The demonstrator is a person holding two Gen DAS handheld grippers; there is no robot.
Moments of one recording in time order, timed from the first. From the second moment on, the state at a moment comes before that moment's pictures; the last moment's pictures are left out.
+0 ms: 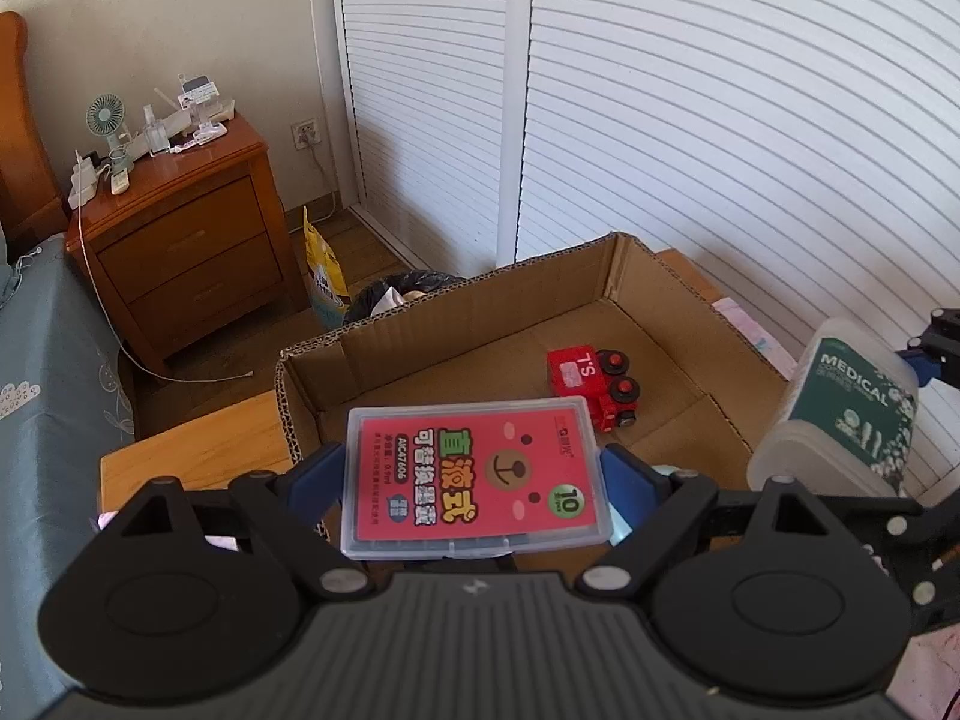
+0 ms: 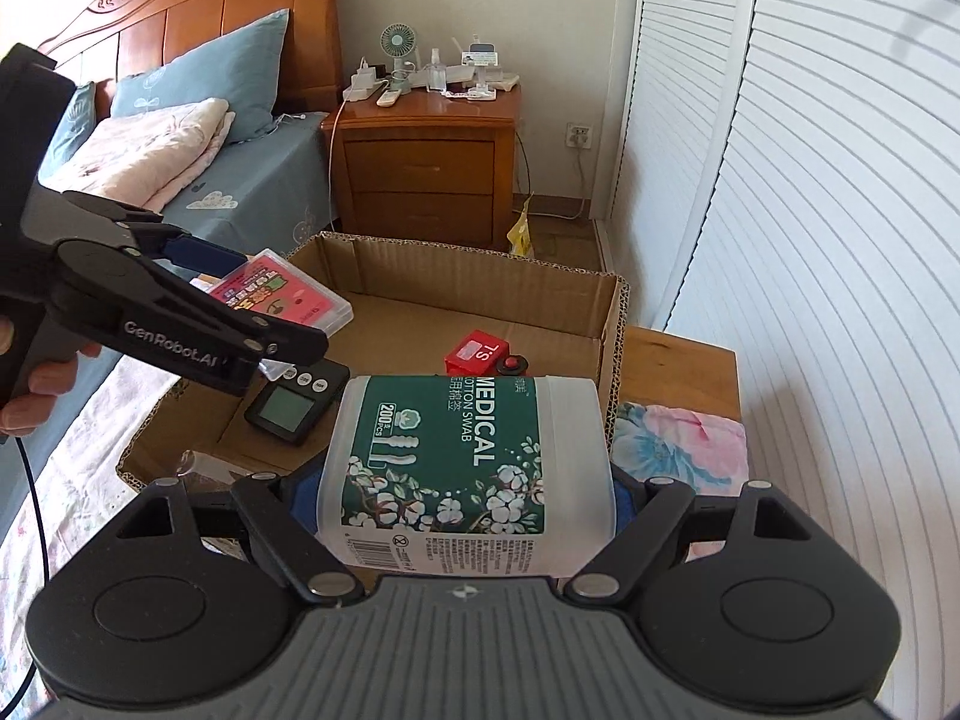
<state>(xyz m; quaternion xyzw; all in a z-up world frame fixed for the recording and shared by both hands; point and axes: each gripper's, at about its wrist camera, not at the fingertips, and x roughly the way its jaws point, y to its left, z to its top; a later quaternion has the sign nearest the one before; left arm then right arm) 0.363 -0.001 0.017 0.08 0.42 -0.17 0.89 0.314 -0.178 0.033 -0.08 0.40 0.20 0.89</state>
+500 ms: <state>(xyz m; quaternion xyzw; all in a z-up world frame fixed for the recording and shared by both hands) 0.381 0.009 0.019 0.07 0.39 -0.13 0.91 0.336 -0.173 0.023 -0.07 0.41 0.19 0.89</state>
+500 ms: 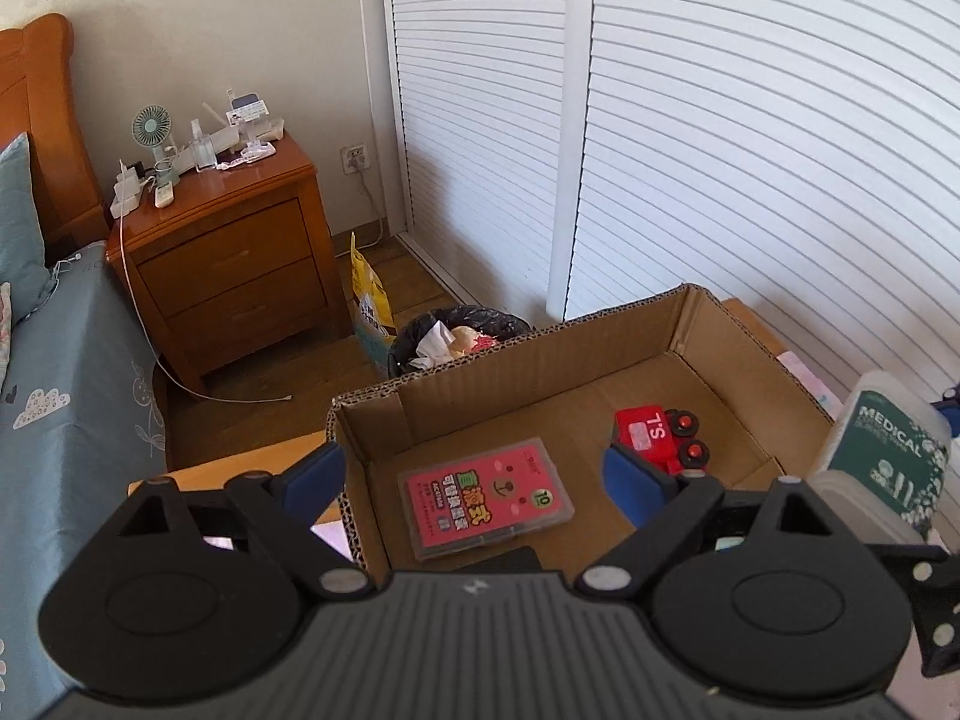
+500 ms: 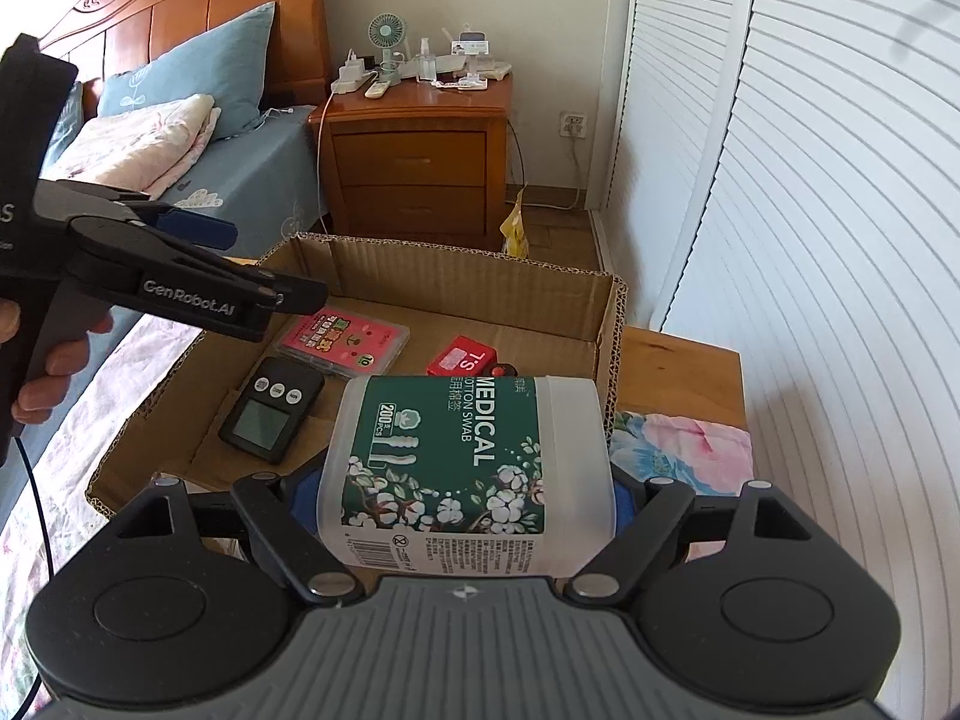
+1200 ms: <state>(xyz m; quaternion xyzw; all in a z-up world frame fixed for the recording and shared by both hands) 0.256 0.094 0.040 0.06 0.37 -0.12 0.92 0.380 -0.094 0.006 -0.09 0.44 0.21 0.87</state>
